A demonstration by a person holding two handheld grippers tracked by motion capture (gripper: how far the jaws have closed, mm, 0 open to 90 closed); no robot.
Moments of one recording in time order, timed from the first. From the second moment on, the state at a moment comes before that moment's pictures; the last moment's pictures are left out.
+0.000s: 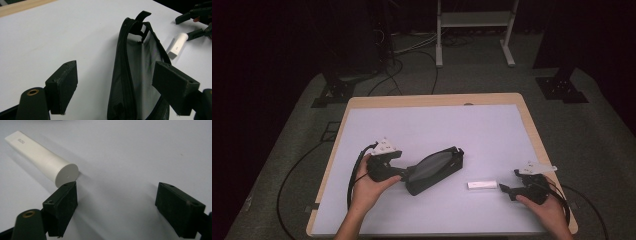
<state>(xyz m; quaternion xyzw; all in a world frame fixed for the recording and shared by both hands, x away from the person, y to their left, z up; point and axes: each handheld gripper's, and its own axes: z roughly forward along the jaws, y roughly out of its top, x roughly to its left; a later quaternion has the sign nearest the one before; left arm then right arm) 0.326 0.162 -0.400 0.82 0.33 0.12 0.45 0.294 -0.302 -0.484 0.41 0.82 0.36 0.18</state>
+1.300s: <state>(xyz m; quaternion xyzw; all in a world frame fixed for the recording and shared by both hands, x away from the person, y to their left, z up) 0.290 0.228 -0.442 0.83 0.37 0.14 0.40 0.295 -0.302 -0.484 0.41 0.82 0.36 0.17</state>
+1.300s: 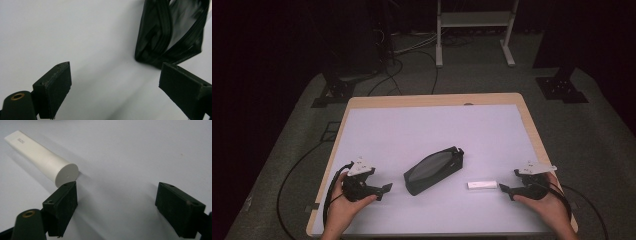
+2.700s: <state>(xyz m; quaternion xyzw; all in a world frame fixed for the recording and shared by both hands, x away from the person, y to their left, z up) 0.293 0.241 -0.479 0.85 0.36 0.16 0.35 0.296 -0.295 -0.441 0.33 0.86 0.36 0.15</state>
